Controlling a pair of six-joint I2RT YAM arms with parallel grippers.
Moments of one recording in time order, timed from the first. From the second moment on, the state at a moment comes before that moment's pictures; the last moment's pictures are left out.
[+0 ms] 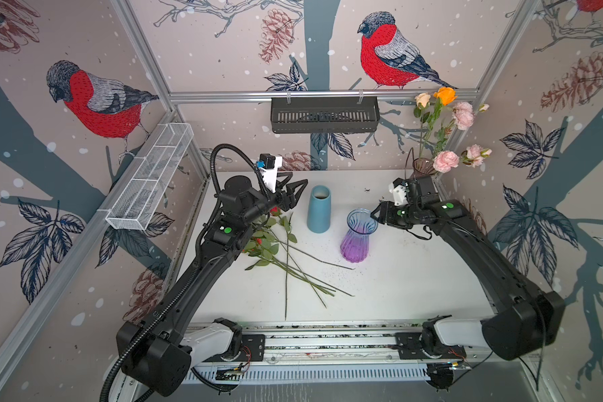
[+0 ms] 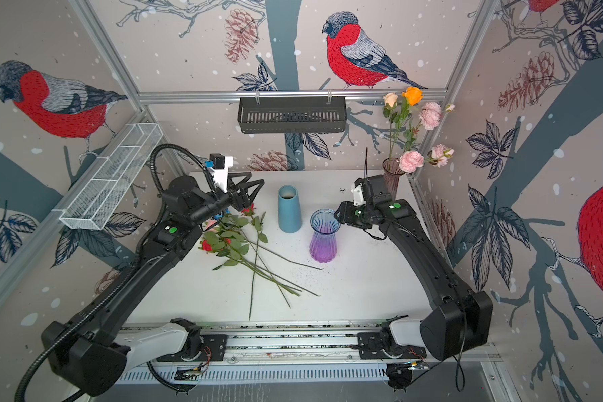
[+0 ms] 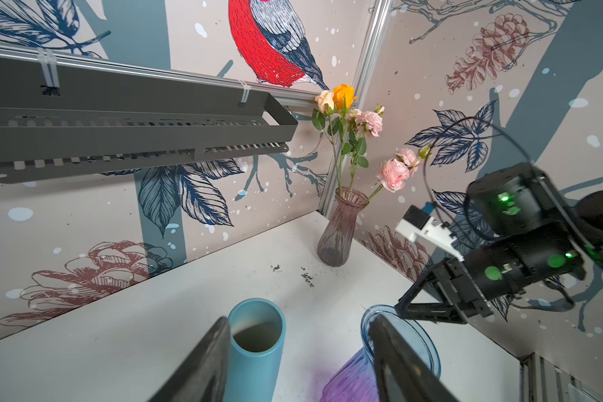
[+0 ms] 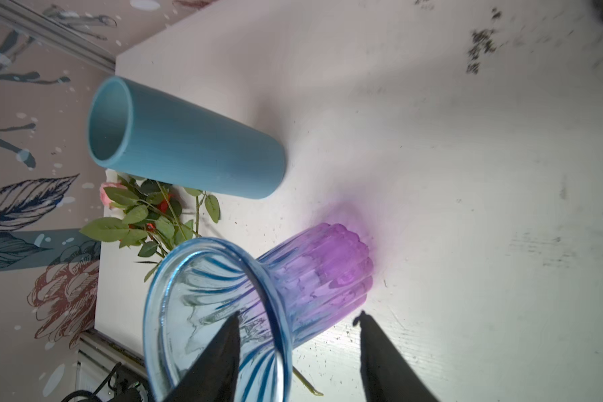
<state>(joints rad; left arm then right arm) -0.38 1.17 1.12 0.04 0.44 -0.19 0.29 1.30 1.30 -0.83 -0.30 0.44</state>
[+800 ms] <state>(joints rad) -0.51 1.08 0.70 0.02 0.15 -0.48 0.29 0.45 0.38 -0.45 0.06 0.59</state>
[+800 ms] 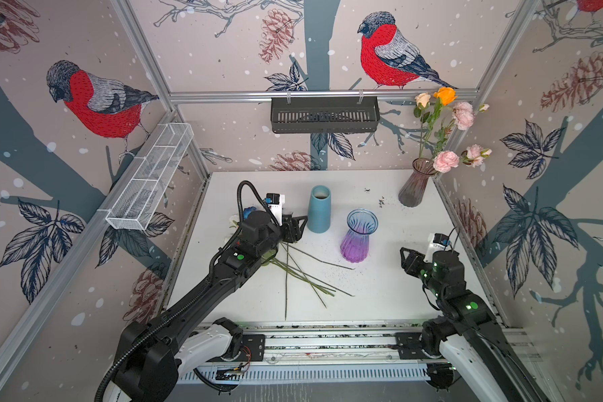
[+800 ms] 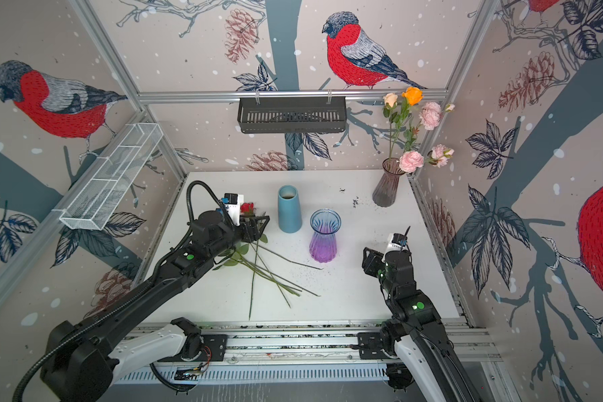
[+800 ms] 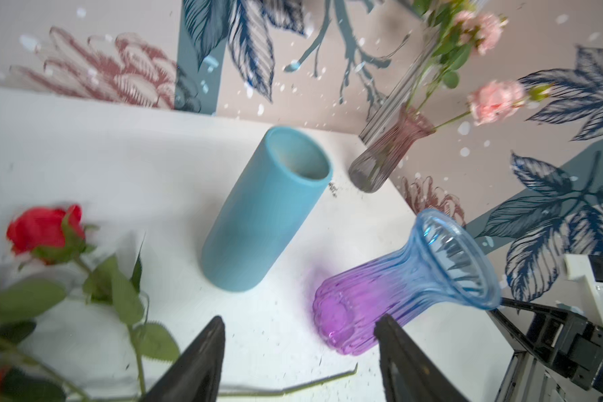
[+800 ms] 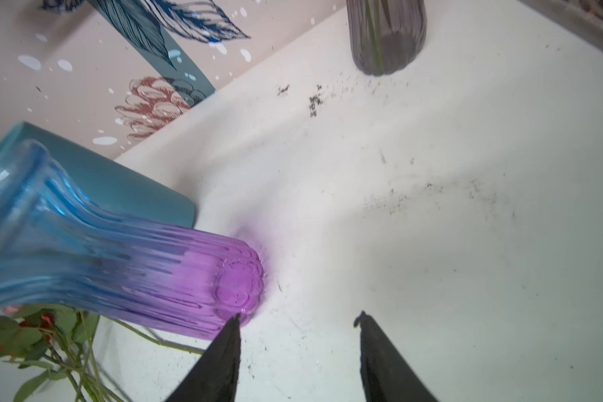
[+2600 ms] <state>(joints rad) -0.18 0.80 0.76 -0.02 0.30 -0.31 1.07 2.06 1.36 -0.30 0.03 0.42</state>
